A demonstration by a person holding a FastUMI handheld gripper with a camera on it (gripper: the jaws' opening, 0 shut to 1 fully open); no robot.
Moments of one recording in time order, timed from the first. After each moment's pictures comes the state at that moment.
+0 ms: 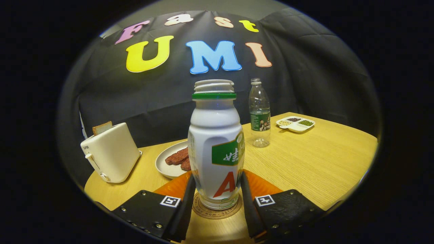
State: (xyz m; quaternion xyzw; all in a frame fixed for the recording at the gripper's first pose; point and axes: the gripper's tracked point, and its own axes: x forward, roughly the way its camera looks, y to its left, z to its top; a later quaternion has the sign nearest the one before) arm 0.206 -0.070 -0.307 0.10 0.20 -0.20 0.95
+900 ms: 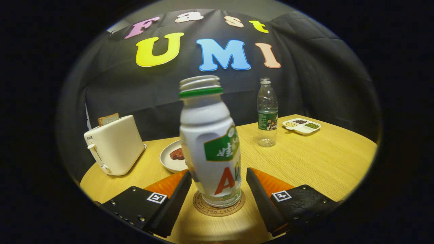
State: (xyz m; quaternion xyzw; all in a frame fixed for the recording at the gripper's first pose) arm 0.204 -0.059 -0.312 0.08 0.21 -0.17 0.96
